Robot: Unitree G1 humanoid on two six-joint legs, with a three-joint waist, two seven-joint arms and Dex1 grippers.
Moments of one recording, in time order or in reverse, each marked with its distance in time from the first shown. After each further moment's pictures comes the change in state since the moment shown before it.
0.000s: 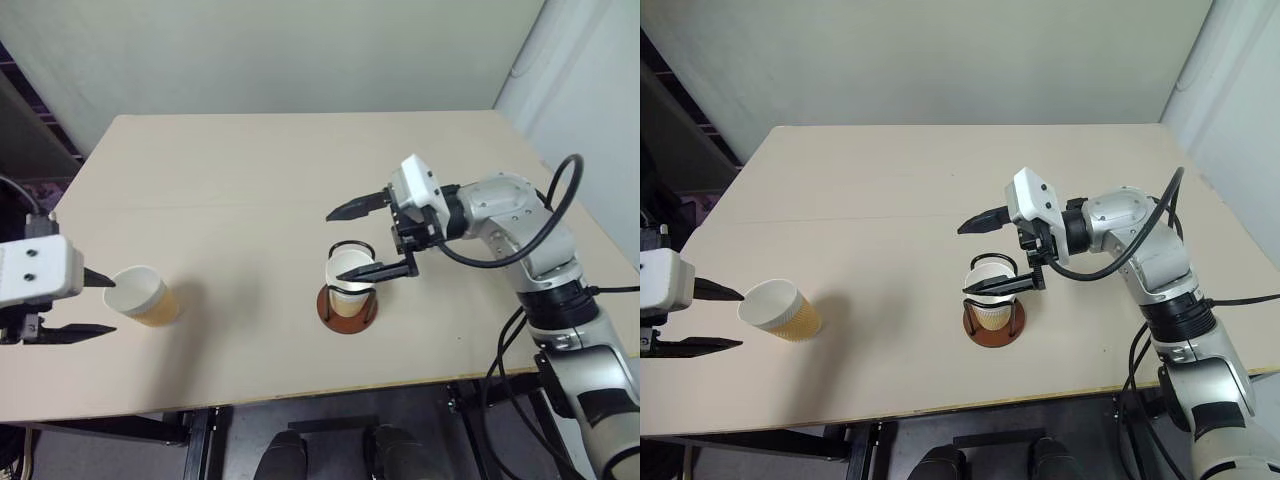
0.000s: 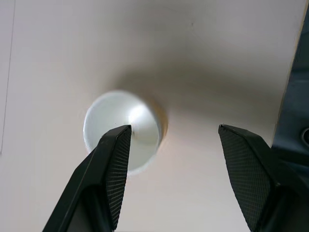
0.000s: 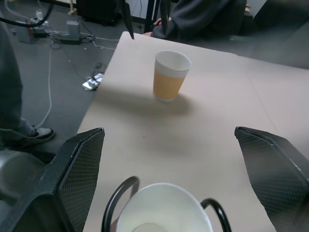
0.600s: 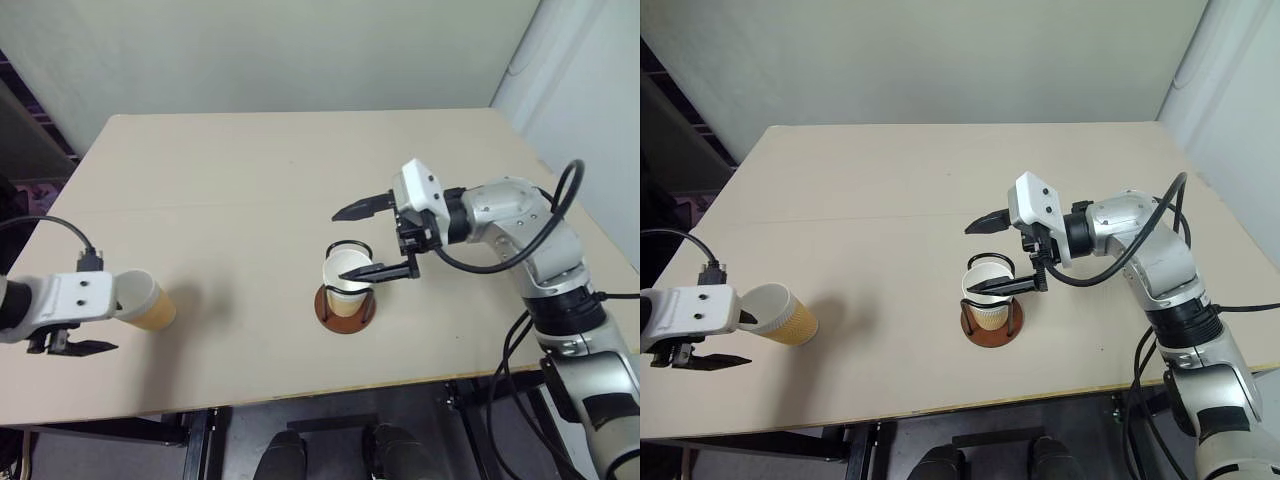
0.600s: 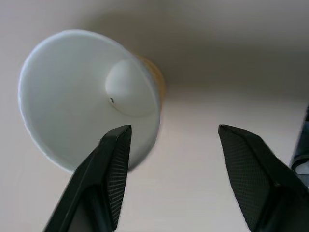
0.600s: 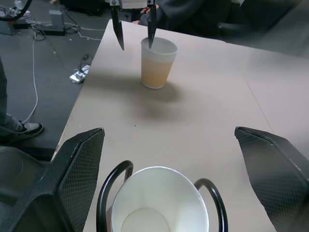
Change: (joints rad) left arm -0.119 0.031 -0.381 0.199 0.136 -0.200 0.130; right arm 0.028 -0.036 -0.005 -0.062 -0.018 0.047 -0.047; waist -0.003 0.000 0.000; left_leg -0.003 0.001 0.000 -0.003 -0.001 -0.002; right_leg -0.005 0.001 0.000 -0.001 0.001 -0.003
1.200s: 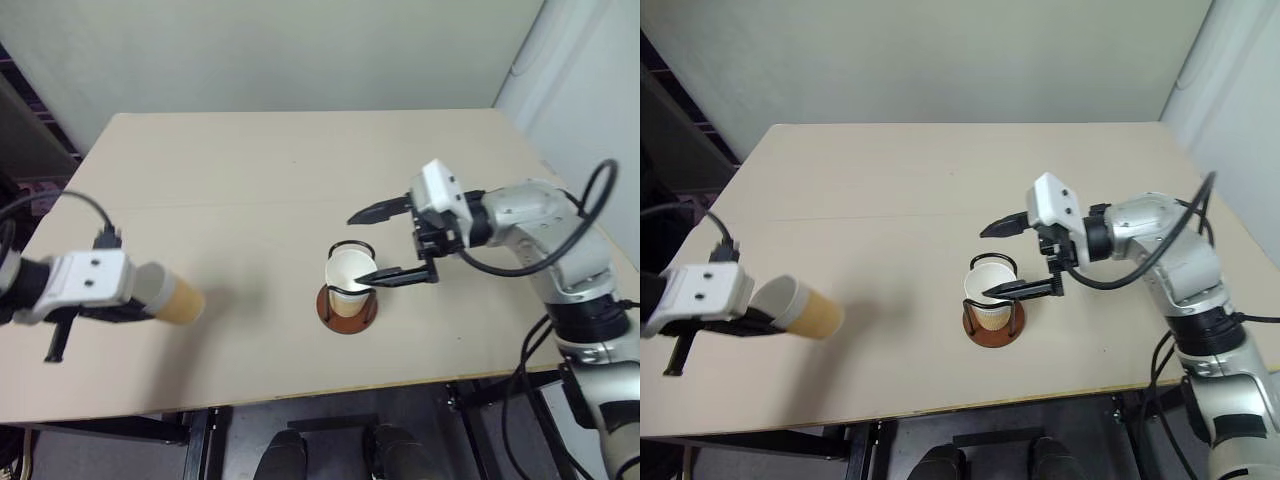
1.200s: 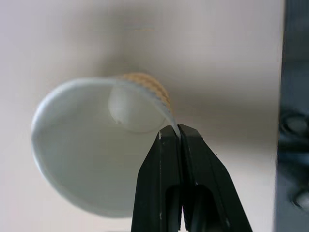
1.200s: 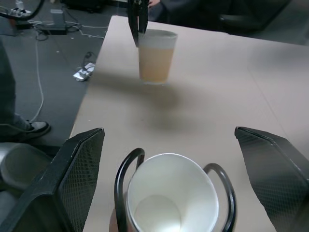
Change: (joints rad) left arm -0.195 0.010 -0.018 -0.139 -0.271 0.097 -0.122; right arm 0.052 -0.113 -0.072 -0.062 0.068 0.058 0.038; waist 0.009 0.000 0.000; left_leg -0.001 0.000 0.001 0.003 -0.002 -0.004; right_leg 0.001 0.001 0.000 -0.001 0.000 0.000
